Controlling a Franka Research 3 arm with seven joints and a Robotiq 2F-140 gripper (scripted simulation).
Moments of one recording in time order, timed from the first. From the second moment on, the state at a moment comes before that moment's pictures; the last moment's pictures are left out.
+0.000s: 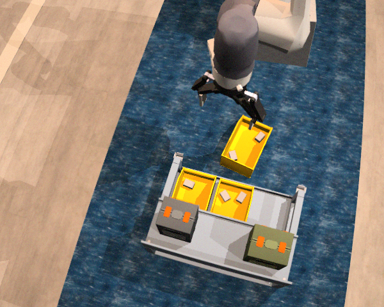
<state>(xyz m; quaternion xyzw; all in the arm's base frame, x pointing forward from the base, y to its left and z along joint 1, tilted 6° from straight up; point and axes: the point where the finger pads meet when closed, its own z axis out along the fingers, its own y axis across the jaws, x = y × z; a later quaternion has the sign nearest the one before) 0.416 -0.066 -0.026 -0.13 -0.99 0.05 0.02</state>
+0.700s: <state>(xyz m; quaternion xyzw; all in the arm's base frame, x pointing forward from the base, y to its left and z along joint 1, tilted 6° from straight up) 0.417 -0.057 -0.025 -0.12 -0.99 0.05 0.01</state>
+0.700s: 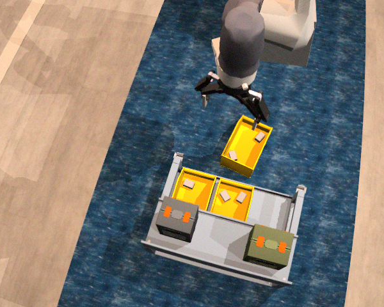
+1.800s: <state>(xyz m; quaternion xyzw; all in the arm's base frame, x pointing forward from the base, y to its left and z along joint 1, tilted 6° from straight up) 0.418 -0.045 -0.023 -0.11 -0.99 0.05 0.00</state>
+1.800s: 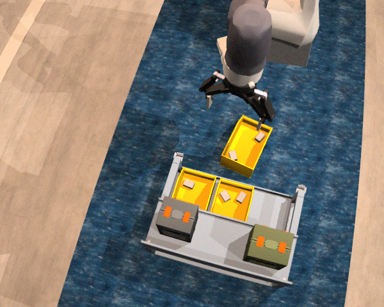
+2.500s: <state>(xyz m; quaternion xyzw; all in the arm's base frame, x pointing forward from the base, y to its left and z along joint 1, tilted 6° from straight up) 0.418 -0.039 -0.023 -0.10 -0.99 0.05 -0.01</state>
